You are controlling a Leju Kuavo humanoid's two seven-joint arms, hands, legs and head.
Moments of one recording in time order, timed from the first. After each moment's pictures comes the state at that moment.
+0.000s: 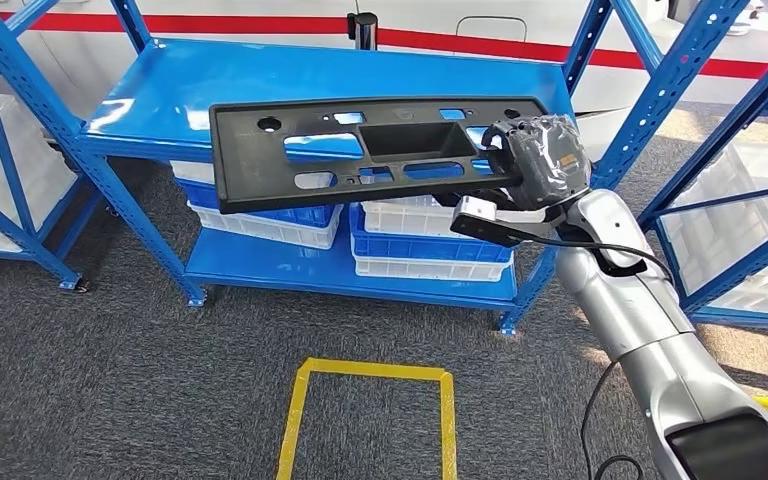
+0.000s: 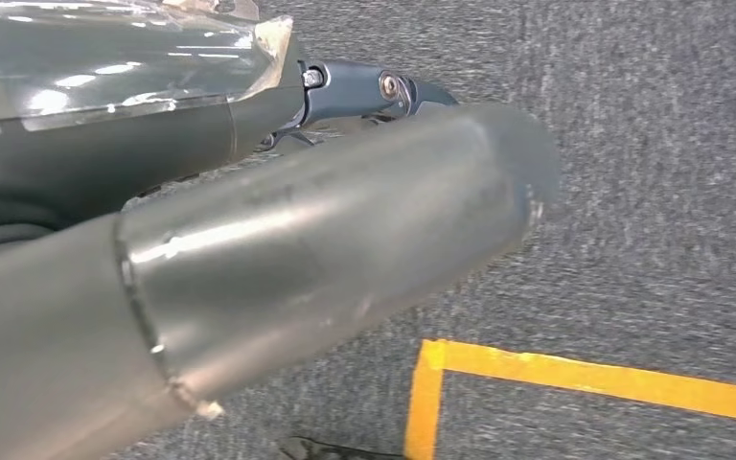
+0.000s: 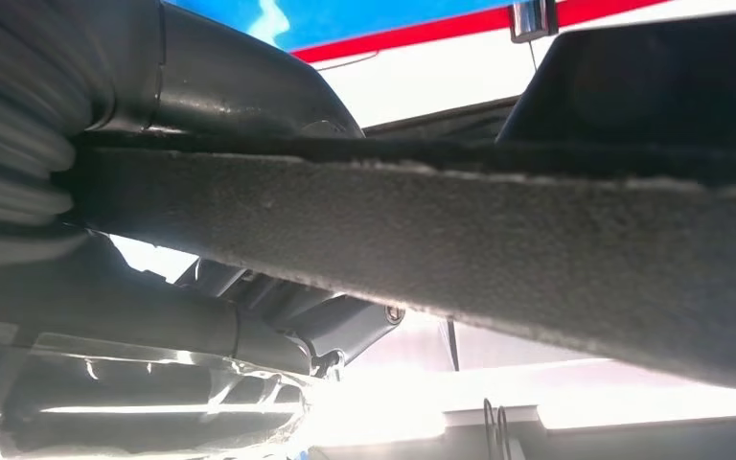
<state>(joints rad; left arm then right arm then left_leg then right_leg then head) -0.07 -0.16 0.51 -0.20 -0.38 0.43 -0.50 -0.88 -0.21 0.57 -1.00 0.91 -0.35 -0.29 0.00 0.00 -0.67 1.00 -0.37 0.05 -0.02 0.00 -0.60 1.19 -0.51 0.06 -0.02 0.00</state>
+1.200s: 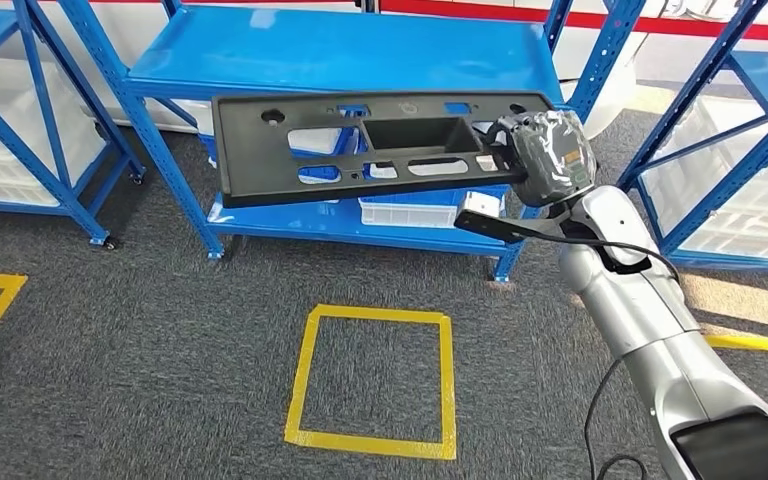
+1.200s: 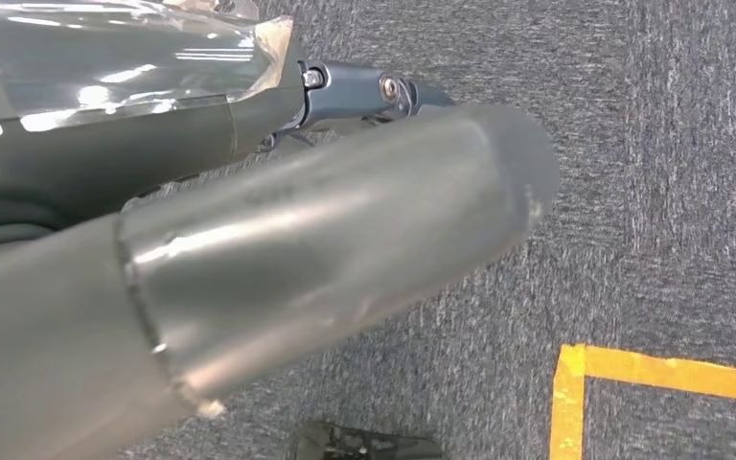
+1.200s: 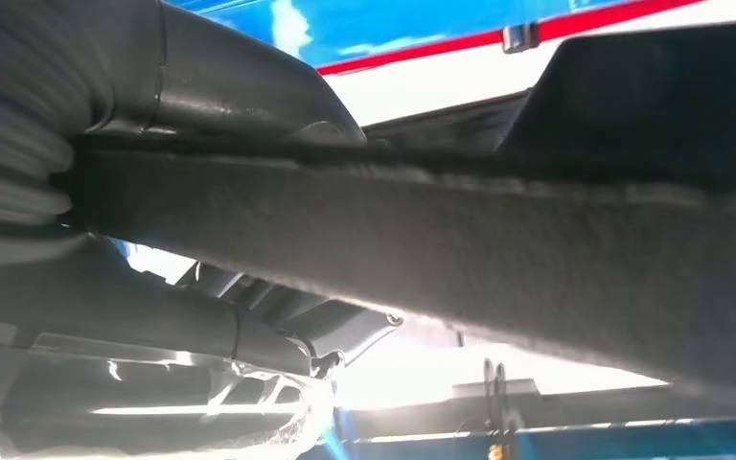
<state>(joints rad) -0.07 -0.17 0.51 -0.20 -0.38 0.42 -0.51 -0.88 -0.23 0.58 -1.02 0.91 -0.35 -0.27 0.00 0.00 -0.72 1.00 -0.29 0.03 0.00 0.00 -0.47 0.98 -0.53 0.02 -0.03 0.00</state>
